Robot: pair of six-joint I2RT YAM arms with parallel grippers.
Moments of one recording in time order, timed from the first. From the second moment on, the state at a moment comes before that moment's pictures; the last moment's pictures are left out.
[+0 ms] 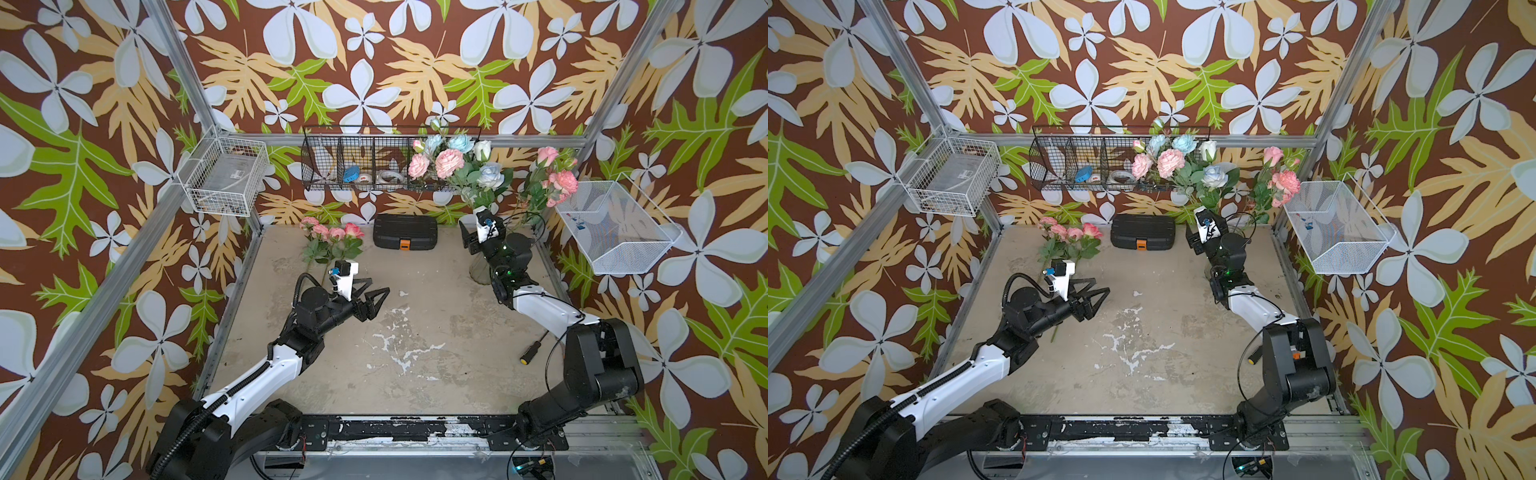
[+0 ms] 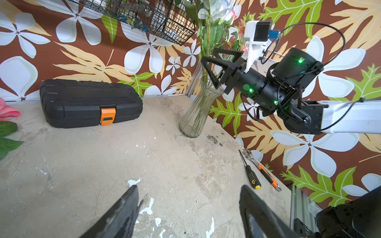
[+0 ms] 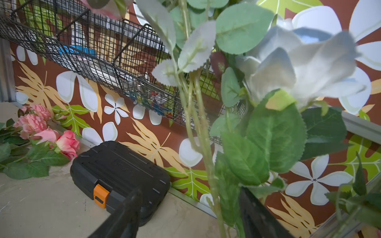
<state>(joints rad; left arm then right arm) -0.47 1.08 0.54 0.48 0.38 -0.40 0.17 1.60 0.99 0.69 -0.10 -0.35</state>
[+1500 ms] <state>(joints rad) -0.47 1.13 0.54 0.49 0.42 -0.39 0.11 1.76 1.21 0.63 -0.20 -0.47</state>
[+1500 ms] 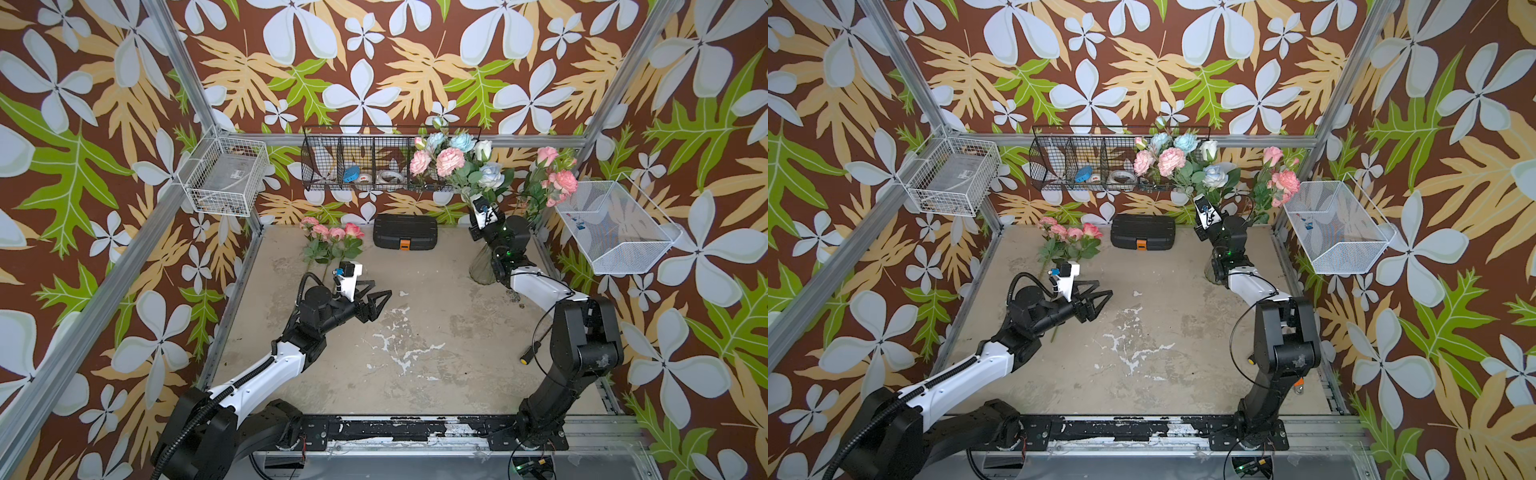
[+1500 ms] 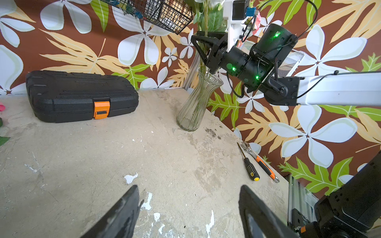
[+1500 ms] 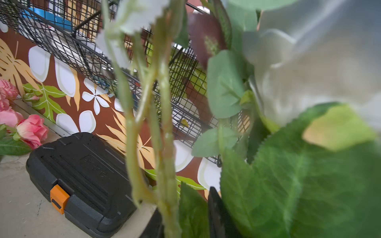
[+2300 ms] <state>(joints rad) -0.47 1.17 0.55 0.49 0.43 -0.40 0.10 1.67 1.17 0.62 -0.23 -0.49</state>
